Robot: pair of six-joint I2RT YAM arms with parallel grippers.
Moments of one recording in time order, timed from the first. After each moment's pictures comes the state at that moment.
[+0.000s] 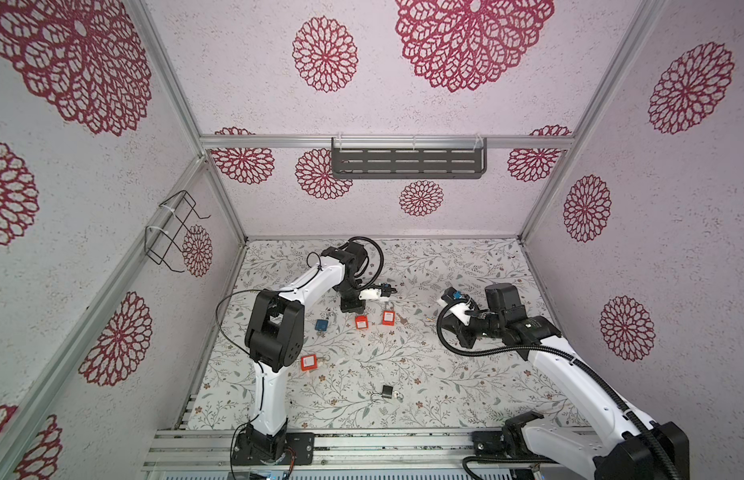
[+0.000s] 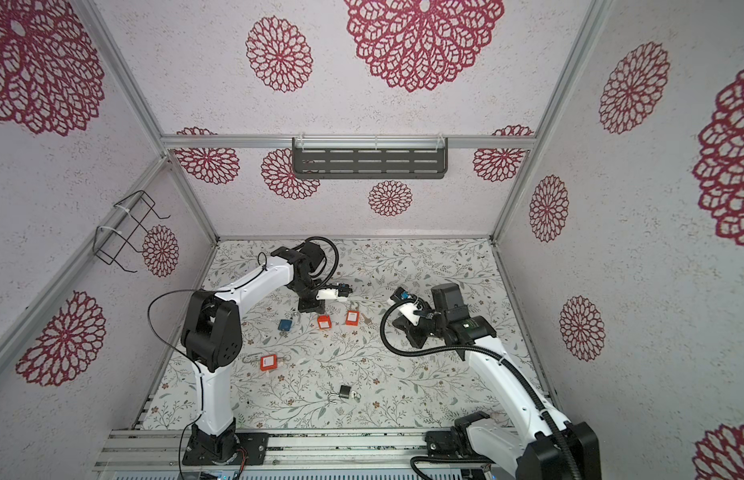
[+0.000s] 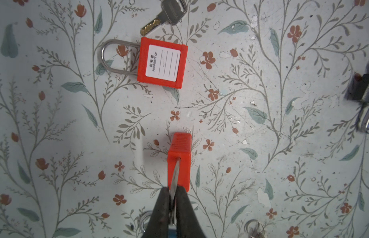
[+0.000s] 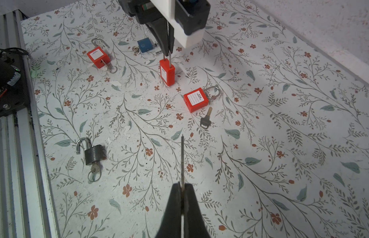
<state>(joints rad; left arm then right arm) -0.45 2.07 1.72 -1.10 0.21 1.06 0.35 1.09 0.84 -0.56 -0.53 -0.48</state>
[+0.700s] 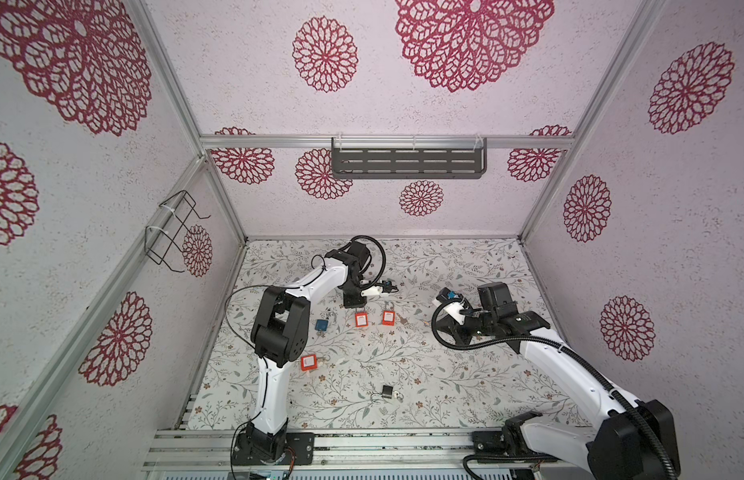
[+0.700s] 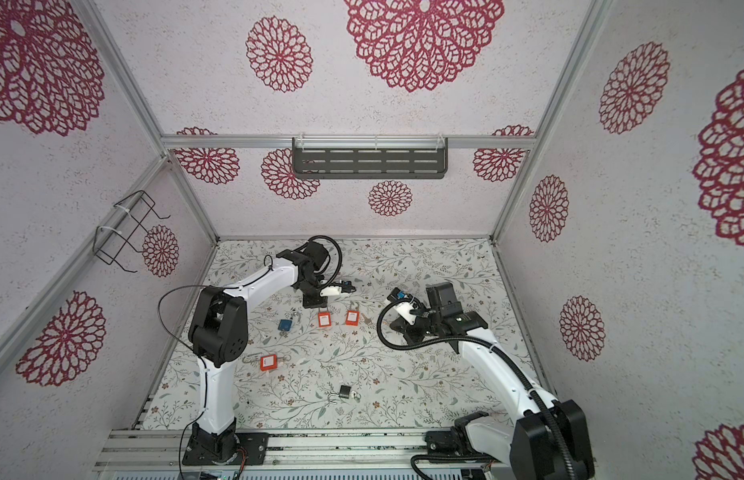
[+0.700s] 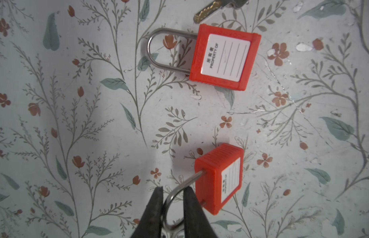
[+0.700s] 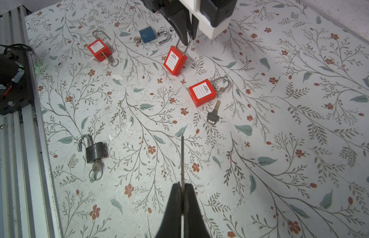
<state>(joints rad) -0.45 2.13 1.73 -0.94 0.10 1.04 0.35 1.17 0.84 -0.54 -0.55 -0.48</state>
